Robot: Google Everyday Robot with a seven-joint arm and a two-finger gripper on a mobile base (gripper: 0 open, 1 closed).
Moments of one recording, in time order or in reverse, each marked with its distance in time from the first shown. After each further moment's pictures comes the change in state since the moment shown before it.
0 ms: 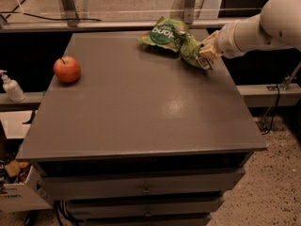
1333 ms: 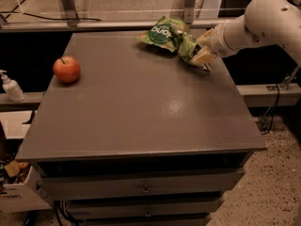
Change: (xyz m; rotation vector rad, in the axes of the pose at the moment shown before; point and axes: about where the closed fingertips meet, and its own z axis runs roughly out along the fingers) arm 0.002 -0.007 0.025 0.012 0.090 -0.097
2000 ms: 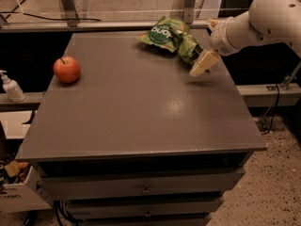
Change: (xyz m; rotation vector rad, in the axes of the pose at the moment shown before) arm -0.013 0.002 -0.014 -0.002 -0.031 0.014
